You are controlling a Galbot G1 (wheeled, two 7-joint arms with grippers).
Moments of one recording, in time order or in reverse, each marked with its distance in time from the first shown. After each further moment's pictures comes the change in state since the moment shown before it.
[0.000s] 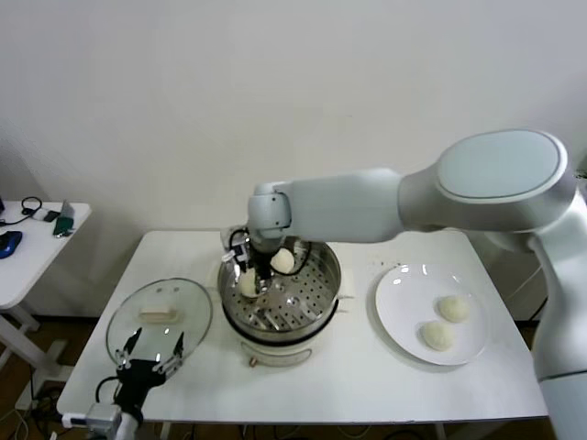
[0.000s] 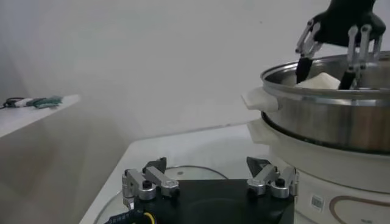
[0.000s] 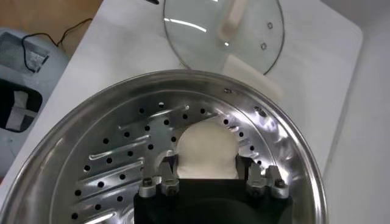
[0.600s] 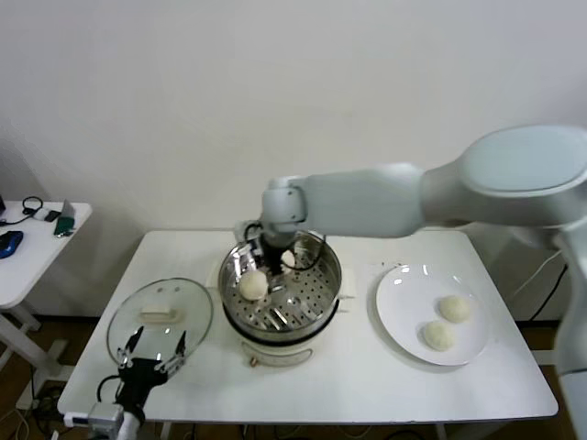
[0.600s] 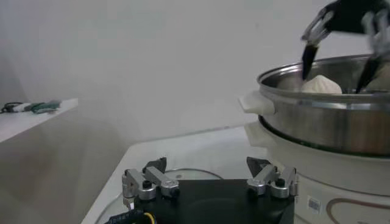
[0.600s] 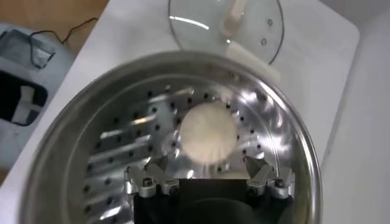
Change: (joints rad) left arm 0.001 -0.004 0.010 -0.015 0.018 0.004 0.002; right arm 0.149 -0.181 -0.035 0.127 0.005 0.077 -0.092
